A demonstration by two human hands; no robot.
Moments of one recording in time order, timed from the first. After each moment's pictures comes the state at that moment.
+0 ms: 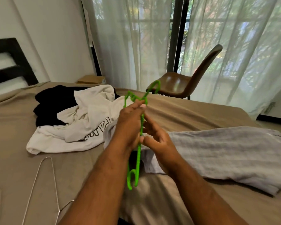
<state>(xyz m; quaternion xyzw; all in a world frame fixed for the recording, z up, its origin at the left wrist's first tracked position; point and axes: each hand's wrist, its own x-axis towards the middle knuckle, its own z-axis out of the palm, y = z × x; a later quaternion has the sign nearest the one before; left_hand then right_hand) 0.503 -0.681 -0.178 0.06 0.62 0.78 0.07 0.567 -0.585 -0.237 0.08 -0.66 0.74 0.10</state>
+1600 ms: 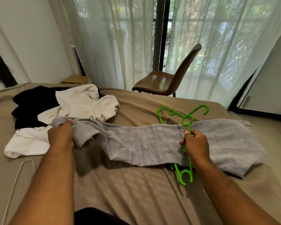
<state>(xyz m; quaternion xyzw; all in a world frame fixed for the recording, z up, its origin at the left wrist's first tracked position) 0.439 -0.789 -0.235 -0.32 0.70 0.63 -0.10 0.609 -0.444 -0.281 -0.34 -0.71 0.55 0.26</state>
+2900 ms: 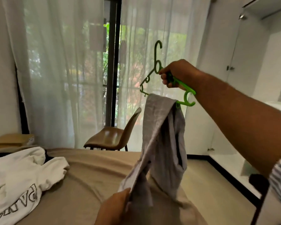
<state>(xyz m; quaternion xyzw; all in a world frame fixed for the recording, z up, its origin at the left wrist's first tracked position) 0.598 -0.584 -0.231 0.42 0.86 0.28 0.09 0.680 -0.398 0.177 -0.19 -0.76 0.53 0.33</state>
